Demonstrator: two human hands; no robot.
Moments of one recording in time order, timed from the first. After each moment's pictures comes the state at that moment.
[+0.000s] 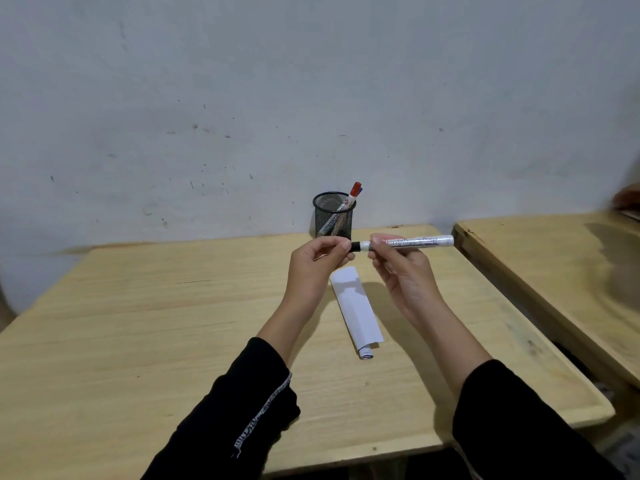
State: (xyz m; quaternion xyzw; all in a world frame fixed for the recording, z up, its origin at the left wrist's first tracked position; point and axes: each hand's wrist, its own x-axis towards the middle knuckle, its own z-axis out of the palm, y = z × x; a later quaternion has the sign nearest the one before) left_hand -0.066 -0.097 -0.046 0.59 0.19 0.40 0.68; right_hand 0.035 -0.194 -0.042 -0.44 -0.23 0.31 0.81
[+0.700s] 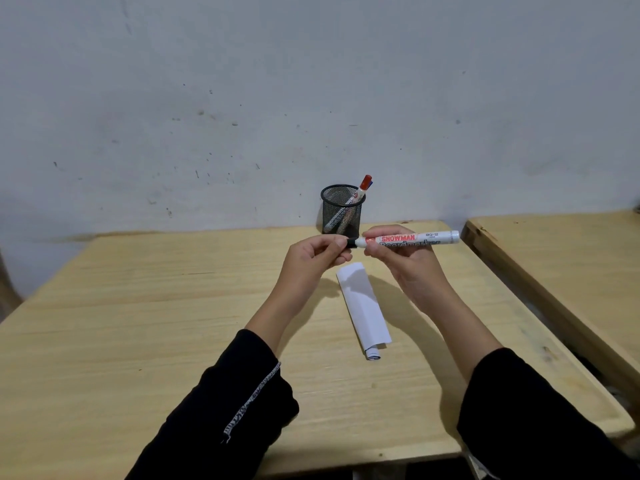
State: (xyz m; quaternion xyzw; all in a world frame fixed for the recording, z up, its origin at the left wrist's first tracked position) left_hand -0.074 -0.073 -0.056 0.64 0.17 0.35 0.66; right_hand 0.050 -0.188 -0.044 -0.51 -0.43 0.27 0.70
